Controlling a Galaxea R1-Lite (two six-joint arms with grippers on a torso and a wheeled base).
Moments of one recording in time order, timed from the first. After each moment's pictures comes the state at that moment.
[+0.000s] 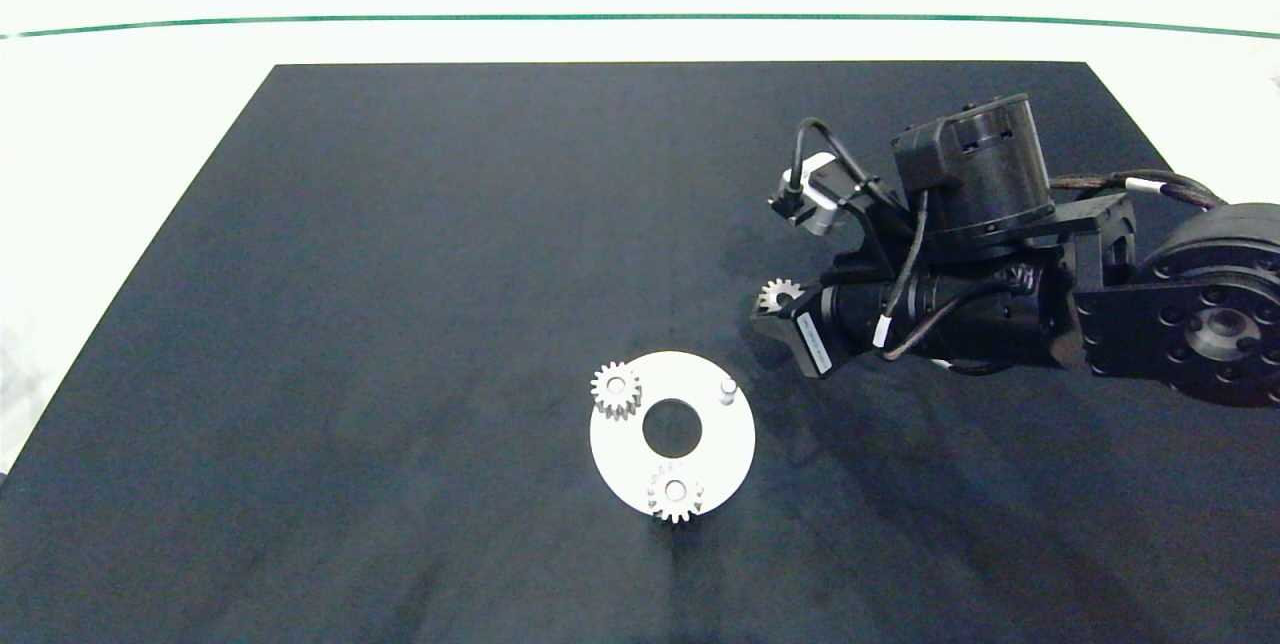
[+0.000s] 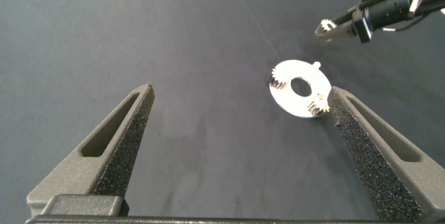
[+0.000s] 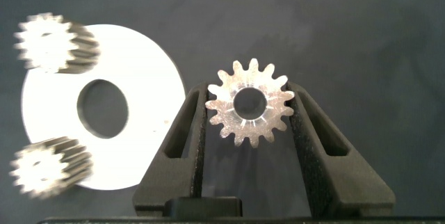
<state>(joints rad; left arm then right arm) -0.62 0.47 -0.65 0.11 0.17 0.06 0.63 1.77 -1.29 0.05 -0.13 -0.18</state>
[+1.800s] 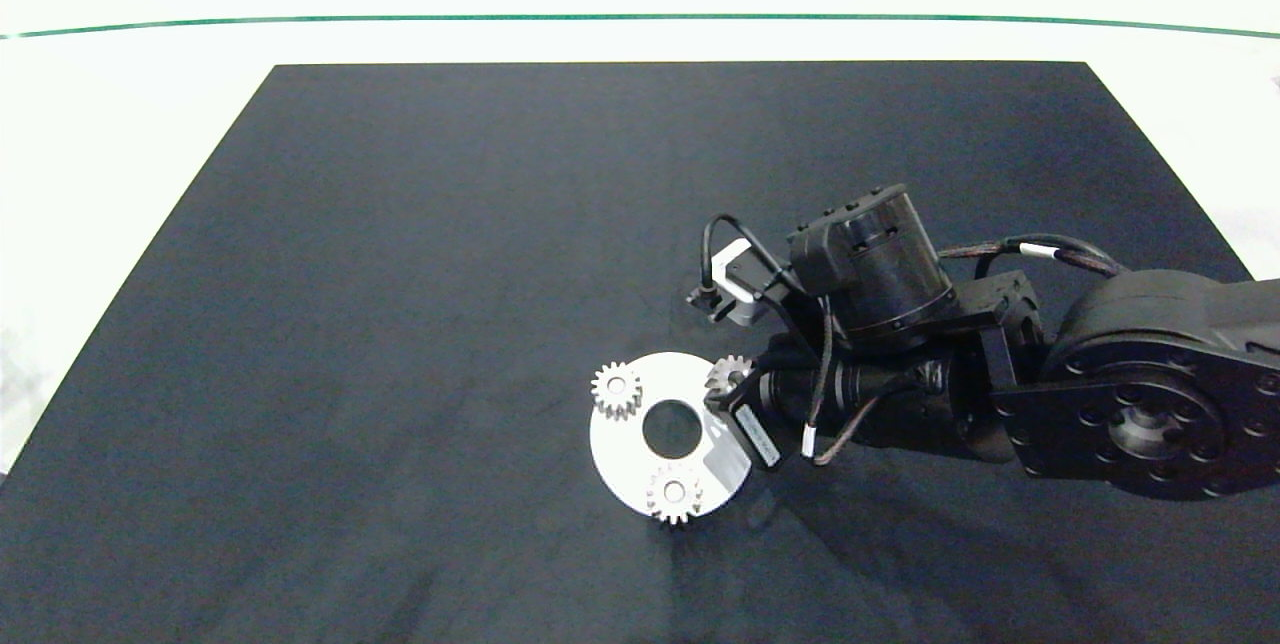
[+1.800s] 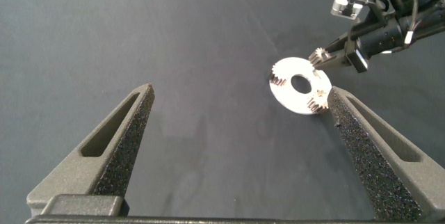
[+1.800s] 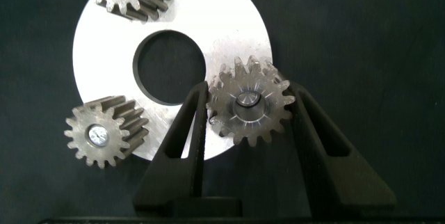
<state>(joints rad) -0.62 0.44 -0.65 0.14 0.17 0.06 0.77 1.82 -1.24 0.09 -0.21 -0.15</state>
